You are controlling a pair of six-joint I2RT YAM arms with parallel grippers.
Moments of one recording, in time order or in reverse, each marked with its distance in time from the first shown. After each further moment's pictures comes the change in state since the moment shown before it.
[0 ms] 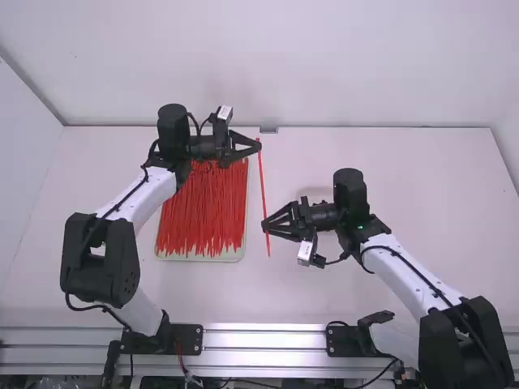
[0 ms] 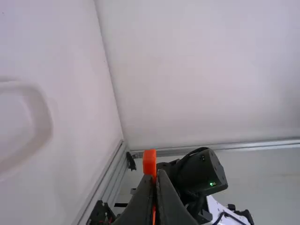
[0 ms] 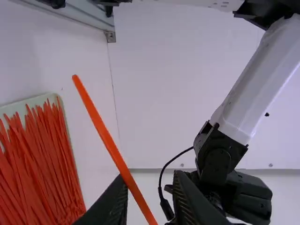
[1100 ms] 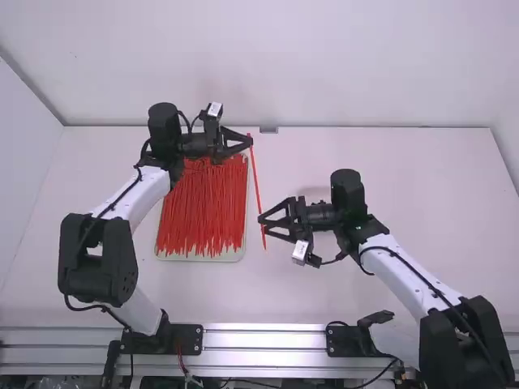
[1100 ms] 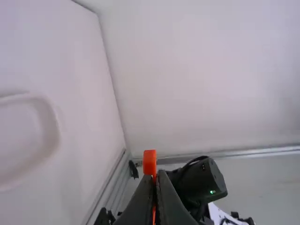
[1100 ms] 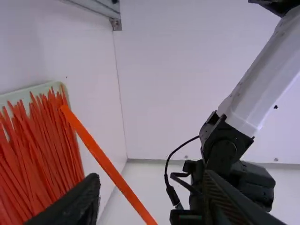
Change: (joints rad) left arm 0.050 0.000 0.000 0.017 -0.004 0.003; right arm 0.014 0.000 0.000 -0.006 0.065 -0.009
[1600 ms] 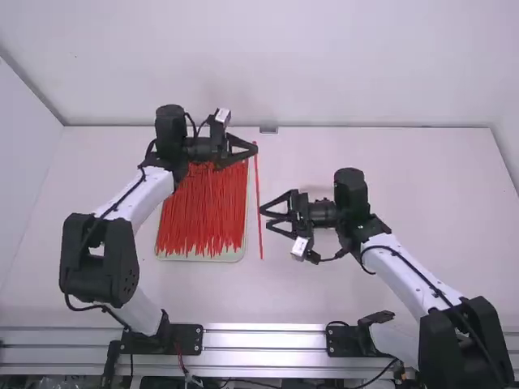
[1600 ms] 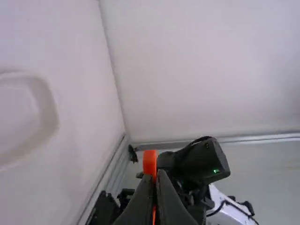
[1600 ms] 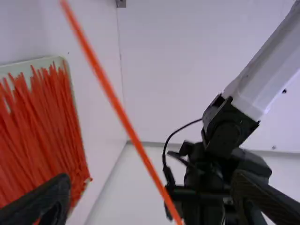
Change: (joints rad) left arm -0.044 0.000 0.000 -0.051 0.053 0.054; right arm -0.009 0.000 0.001 0.027 0.060 -0.036
